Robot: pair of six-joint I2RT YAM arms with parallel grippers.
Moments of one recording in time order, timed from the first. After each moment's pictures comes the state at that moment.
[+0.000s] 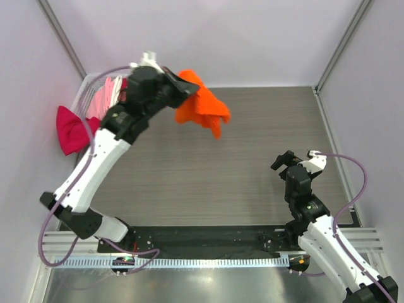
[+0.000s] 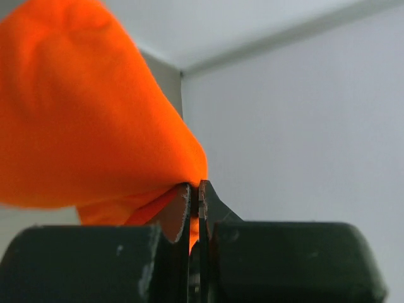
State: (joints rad) left arm -0.55 1.43 1.80 -0.55 -0.06 -1.05; right arm 0.35 0.52 0.28 -0.13 0.65 0.58
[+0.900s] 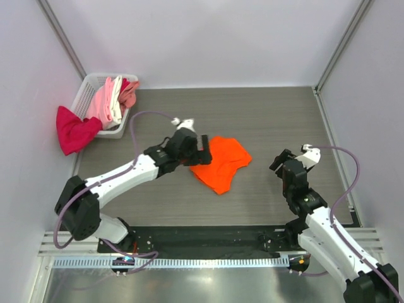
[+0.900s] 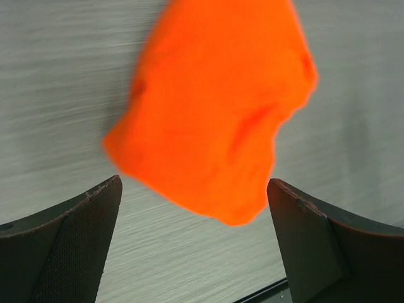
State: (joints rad) left arm -0.74 1.41 1.01 -0.34 -0.16 -0.71; right arm 0.35 0.62 0.33 -0.14 0.59 0.57
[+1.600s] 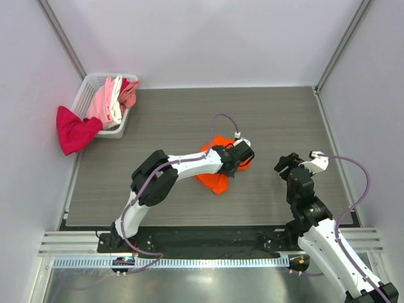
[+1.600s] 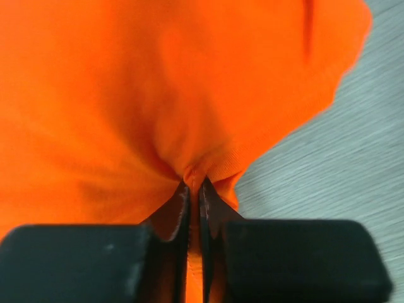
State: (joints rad) left arm -1.03 2.15 1.62 -0.57 -0.35 -0.38; right arm 0.35 0.44 0.29 -0.16 0.62 0.58
